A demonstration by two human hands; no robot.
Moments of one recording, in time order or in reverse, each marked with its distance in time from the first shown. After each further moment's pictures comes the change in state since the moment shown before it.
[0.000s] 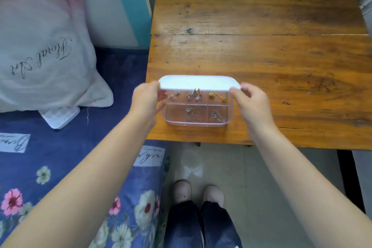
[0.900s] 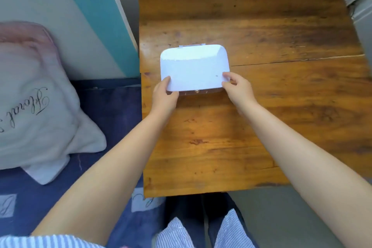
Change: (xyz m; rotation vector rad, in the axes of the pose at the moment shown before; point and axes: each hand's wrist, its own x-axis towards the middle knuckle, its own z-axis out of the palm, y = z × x) left_hand 0.138 0.056 0.073 0.471 -0.247 0.249; right_hand 0.172 -0.034 0.049 -0.142 -0.040 0.105
